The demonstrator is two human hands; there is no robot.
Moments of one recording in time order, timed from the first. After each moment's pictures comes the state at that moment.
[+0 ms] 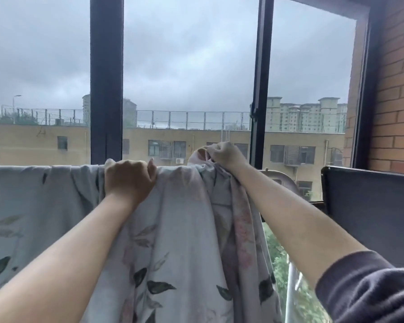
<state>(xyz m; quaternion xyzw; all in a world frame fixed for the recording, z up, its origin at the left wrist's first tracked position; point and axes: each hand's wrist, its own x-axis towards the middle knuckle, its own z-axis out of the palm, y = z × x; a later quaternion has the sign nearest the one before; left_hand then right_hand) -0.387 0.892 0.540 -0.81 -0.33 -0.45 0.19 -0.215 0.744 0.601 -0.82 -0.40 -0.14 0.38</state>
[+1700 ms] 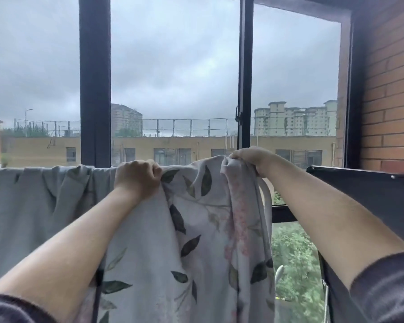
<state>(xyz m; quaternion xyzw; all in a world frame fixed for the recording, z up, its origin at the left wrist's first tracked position) -0.334 0.826 0.545 -0.84 -0.29 -0.44 0.15 -0.131 0.627 0.606 -0.78 -0.30 0.08 0.54</state>
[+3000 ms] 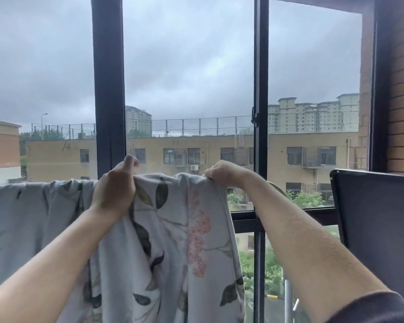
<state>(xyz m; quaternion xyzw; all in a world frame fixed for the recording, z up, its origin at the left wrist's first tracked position) -0.397 0.873 0.551 -0.81 -0.29 -0.51 0.04 -0.208 0.711 0.605 -0.85 -0.43 0.03 0.31</state>
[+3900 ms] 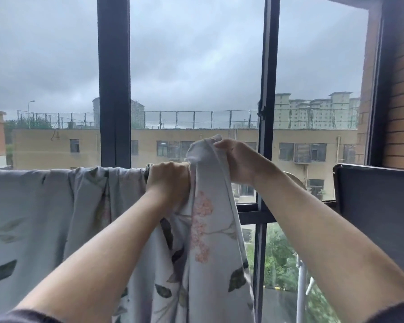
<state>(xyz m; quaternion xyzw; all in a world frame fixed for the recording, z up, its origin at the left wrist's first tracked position) -0.358 0.843 0.547 -0.86 -0.23 -0.40 0.23 -0.248 0.711 0.601 -0.48 -0.51 0.35 0.62</state>
